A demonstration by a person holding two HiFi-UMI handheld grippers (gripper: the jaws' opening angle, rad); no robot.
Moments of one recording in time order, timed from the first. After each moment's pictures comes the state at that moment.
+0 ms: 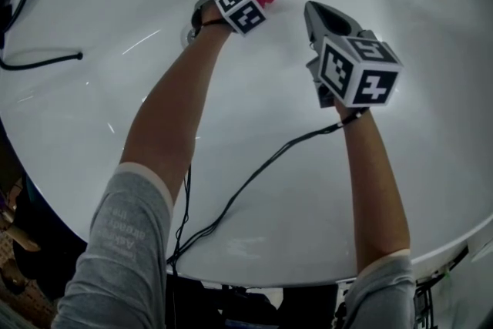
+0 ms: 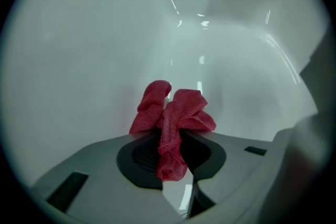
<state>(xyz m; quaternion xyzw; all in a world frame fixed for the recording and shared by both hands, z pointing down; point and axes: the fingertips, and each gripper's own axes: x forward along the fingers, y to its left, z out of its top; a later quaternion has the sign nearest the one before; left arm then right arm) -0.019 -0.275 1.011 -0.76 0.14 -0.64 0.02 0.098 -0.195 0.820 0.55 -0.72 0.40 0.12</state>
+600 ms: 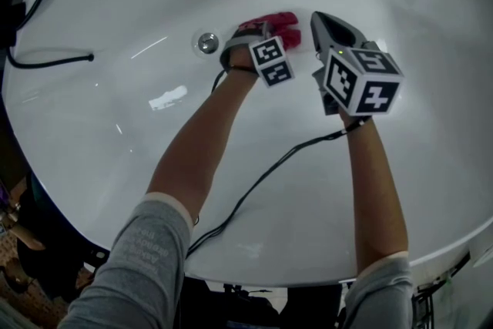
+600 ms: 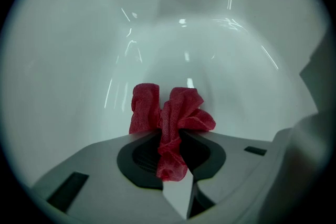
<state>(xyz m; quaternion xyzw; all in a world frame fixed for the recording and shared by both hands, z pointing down) 0.003 -0.166 1.015 -0.76 0.06 -0.64 0.07 0.092 -0.193 0.813 0.55 -0.72 0.40 0.12</state>
